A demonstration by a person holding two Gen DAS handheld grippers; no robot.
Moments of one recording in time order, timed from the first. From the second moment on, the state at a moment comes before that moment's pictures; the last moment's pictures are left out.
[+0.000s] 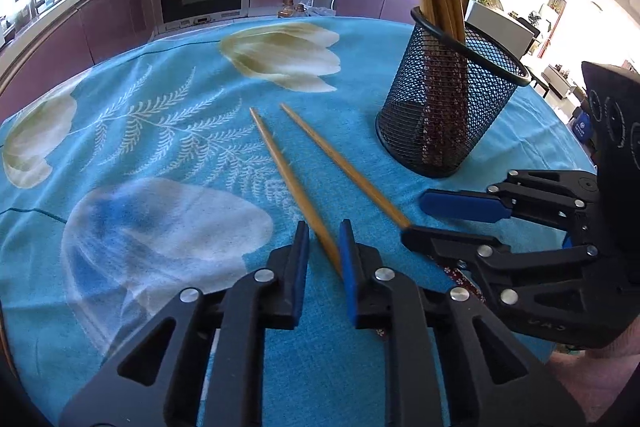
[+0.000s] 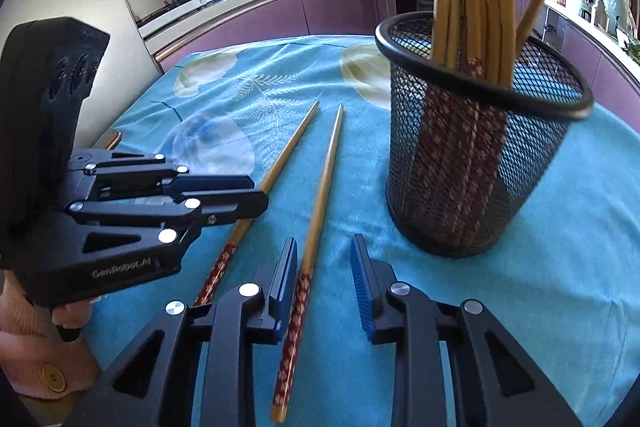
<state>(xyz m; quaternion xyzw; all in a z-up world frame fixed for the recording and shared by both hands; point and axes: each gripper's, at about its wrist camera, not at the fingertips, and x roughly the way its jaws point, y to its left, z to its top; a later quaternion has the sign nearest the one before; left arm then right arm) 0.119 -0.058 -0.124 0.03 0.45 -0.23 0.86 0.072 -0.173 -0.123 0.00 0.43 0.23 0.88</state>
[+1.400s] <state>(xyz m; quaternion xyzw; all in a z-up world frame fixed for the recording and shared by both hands) 0.114 -0.064 -0.126 0.03 0.45 -0.21 0.87 0.069 -0.187 -0.123 0.07 0.43 0.25 0.87</state>
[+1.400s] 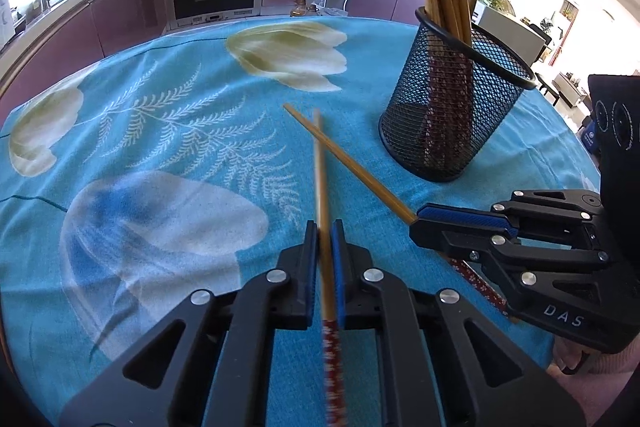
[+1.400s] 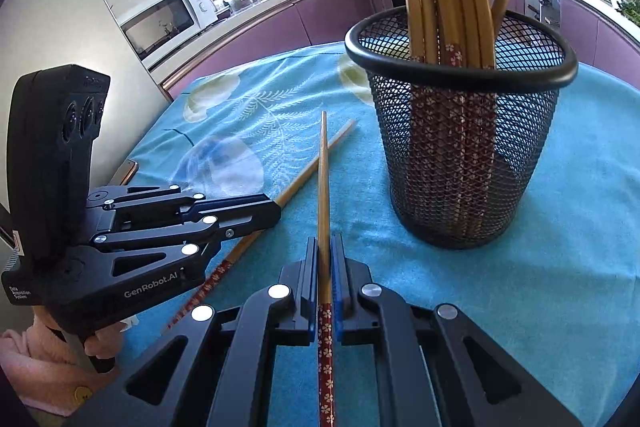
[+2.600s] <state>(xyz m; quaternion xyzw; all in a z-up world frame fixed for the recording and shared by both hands) 0.112 -0.069 -0.111 0.04 0.43 -0.20 0.88 0.064 -0.190 -0.106 0.06 0.40 0.25 0.88</state>
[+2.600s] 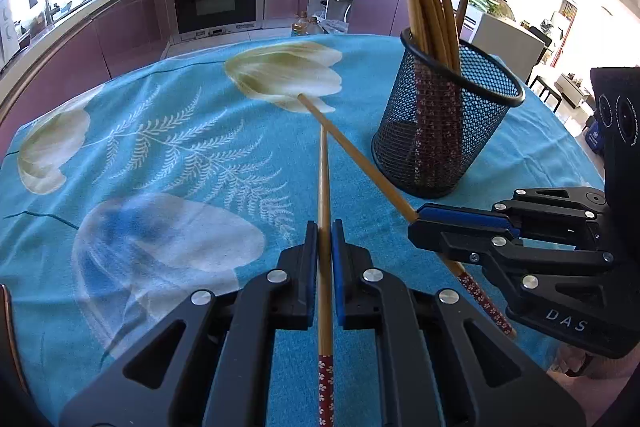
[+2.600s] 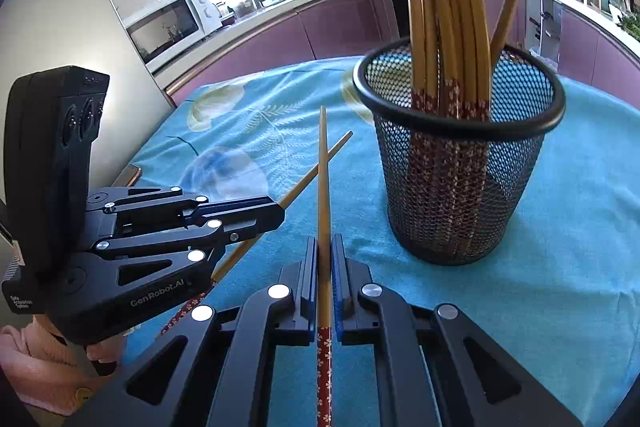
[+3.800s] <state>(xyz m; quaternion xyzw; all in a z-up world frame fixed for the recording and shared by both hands) 0.083 -0.043 -0.051 -0.02 0.36 -0.26 0.90 0.030 -0.217 -0.053 0.07 0.31 0.26 0.91</state>
